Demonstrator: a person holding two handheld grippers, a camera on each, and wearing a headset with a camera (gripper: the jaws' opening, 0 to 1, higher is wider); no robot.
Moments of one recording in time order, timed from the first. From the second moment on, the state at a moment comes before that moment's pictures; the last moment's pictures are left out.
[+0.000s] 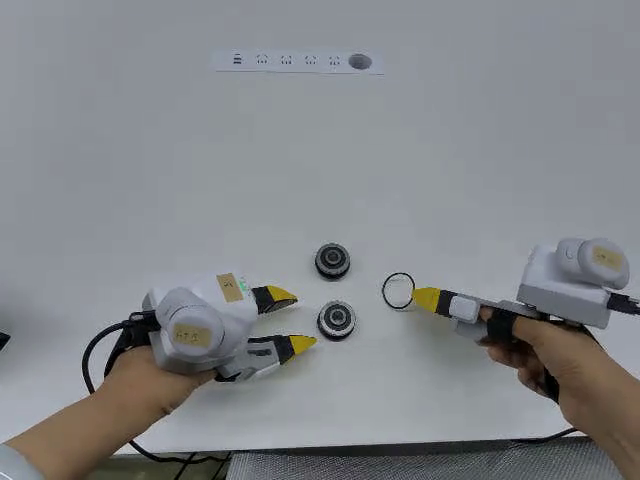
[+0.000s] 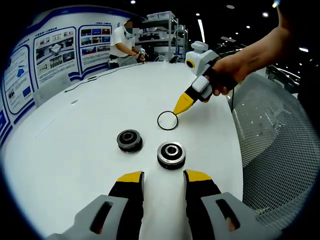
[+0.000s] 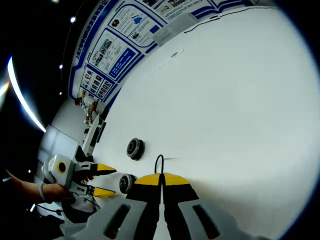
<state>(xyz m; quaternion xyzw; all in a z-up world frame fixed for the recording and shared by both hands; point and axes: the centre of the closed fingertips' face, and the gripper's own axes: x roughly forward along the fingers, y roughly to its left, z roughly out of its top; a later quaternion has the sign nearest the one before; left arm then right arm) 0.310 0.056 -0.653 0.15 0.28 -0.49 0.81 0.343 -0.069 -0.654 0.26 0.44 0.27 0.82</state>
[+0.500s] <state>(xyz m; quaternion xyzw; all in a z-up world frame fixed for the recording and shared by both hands) 0.312 0.057 -0.654 0.15 0.28 -0.49 0.81 0.343 -0.071 -0.660 0.14 0.44 0.30 0.83</state>
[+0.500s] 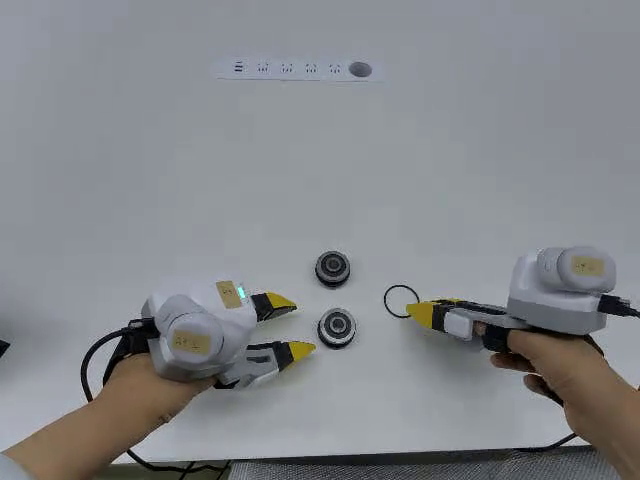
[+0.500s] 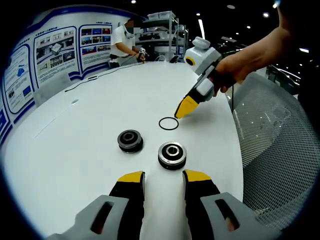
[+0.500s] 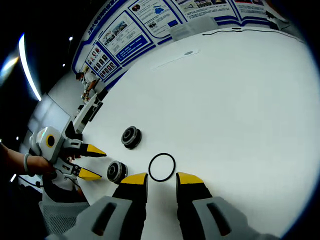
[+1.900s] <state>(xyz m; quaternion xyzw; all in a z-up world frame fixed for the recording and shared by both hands) 0.316 0.020 -0.642 0.16 0.26 -0.52 0.80 0.324 -0.011 -0.641 0.16 0.43 0.39 0.80</state>
